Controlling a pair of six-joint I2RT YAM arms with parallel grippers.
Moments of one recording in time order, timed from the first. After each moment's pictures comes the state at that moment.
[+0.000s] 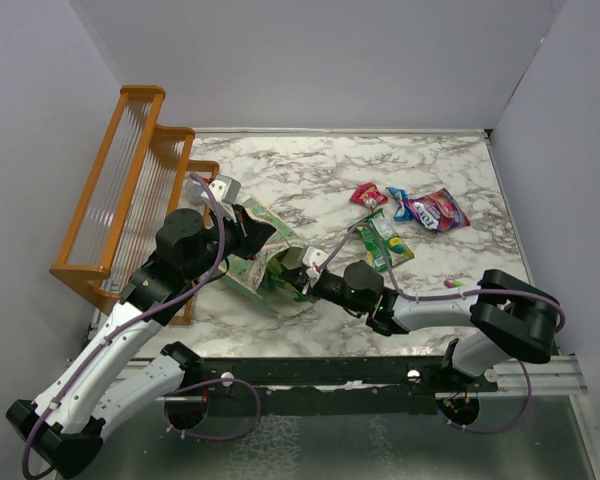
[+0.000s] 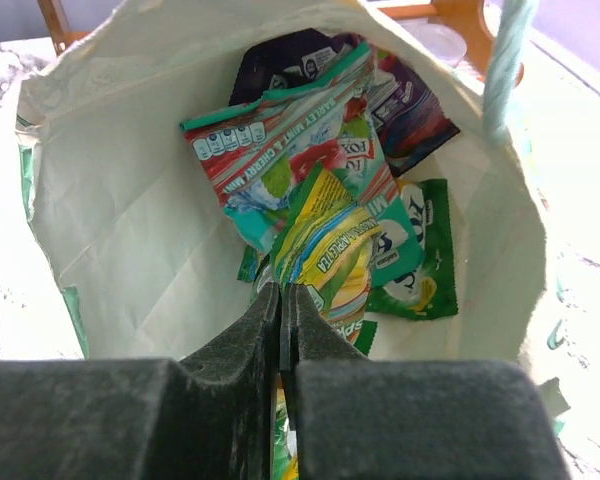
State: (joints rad) left arm -0.58 0.78 0.89 -0.30 0.17 -0.42; right arm 1.10 1.50 0.54 0.91 -0.03 -0.16
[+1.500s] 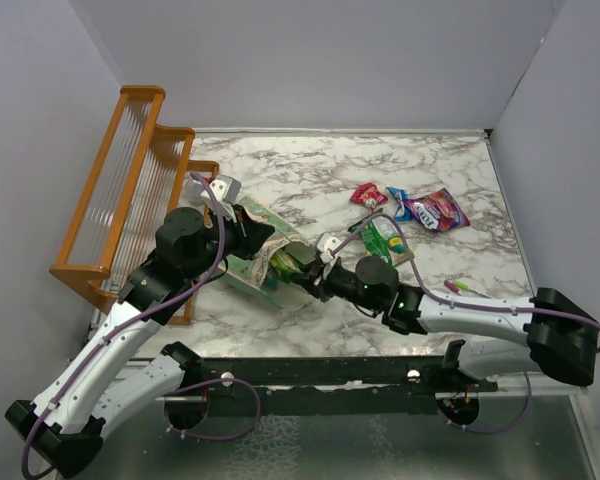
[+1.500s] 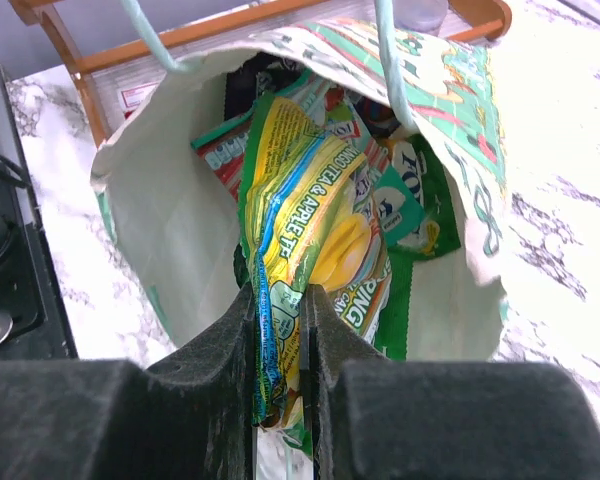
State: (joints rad) left arm -0.58 0.79 0.91 -0.34 0.16 -0.40; right arm 1.10 1.29 0.58 0.58 0.04 0.00
